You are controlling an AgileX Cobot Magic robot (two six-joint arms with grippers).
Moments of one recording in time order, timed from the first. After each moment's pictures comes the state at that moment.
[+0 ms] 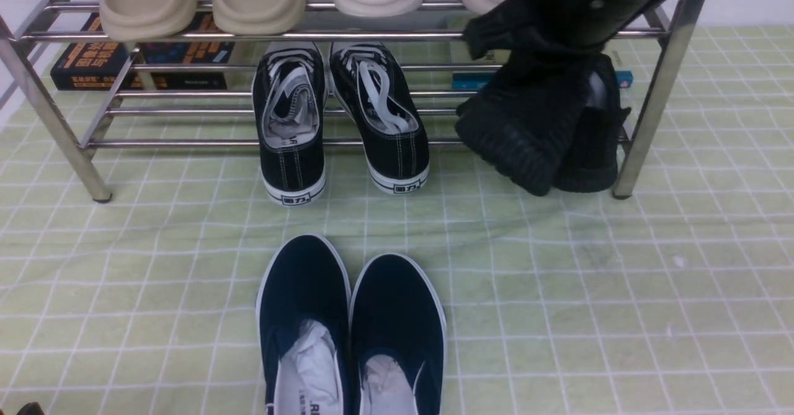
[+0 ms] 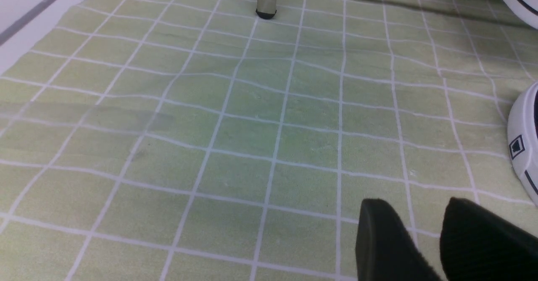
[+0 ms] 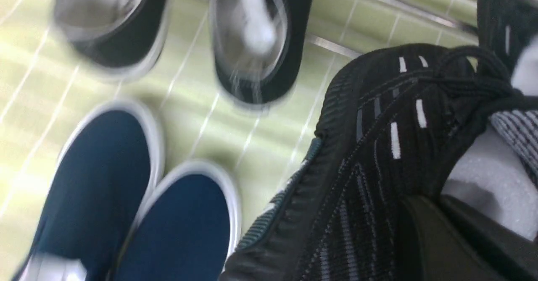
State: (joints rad) right arm 0.63 1.70 -1.87 -0.09 1.20 0.25; left arm 0.01 -0.01 0.02 0.17 0.38 -0.27
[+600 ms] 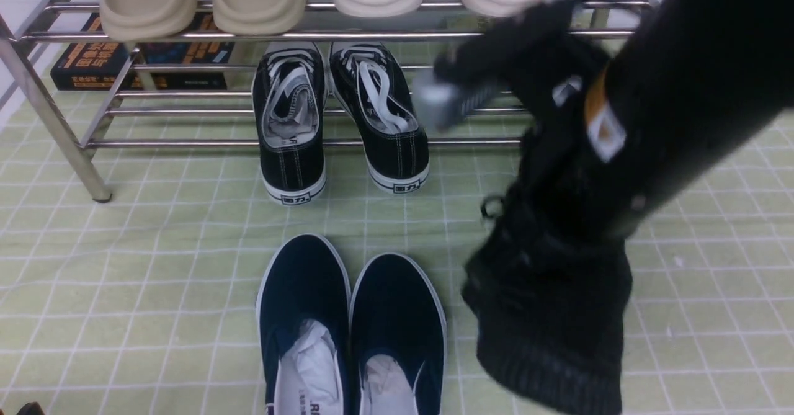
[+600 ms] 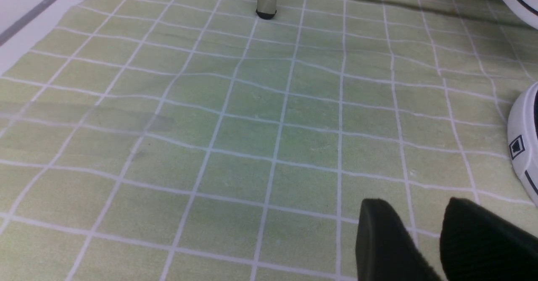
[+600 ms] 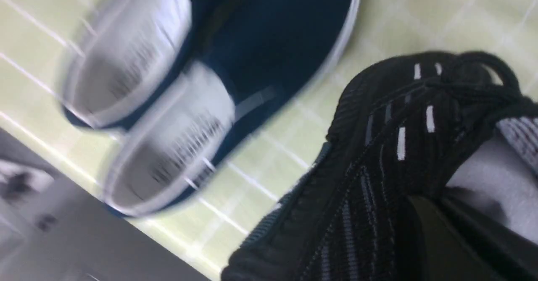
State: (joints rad) right arm 0.94 1.51 -1.47 -0.12 1.26 0.32; left arm 0.01 -0.01 0.02 0.17 0.38 -0.27
